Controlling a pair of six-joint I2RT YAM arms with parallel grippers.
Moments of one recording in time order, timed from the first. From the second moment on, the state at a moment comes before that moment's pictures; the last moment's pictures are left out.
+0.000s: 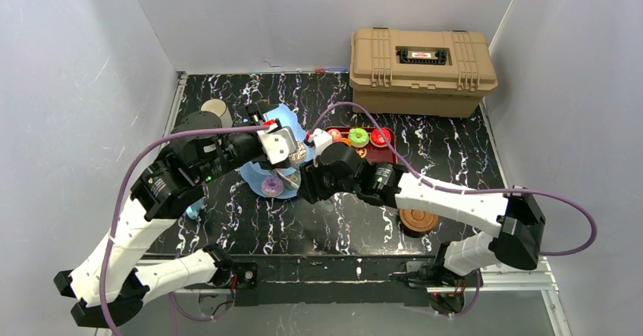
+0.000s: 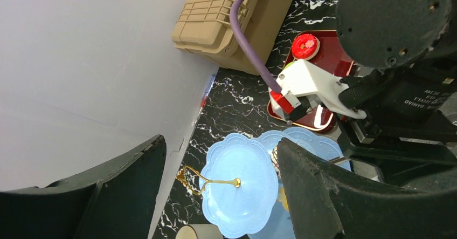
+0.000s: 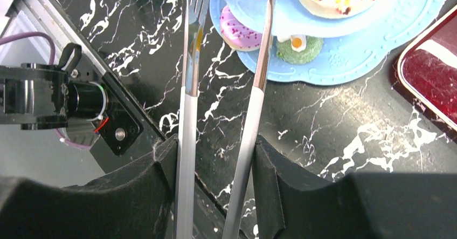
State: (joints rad) left arm -0.80 0.95 1.42 -0.68 0.09 0.76; right arm 1.15 1.39 1.11 -0.33 0.03 0.47
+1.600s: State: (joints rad) left arm -0.80 0.93 1.42 -0.69 0.09 0.78; right arm 1.15 1.54 1.20 -0.27 0.09 0.46
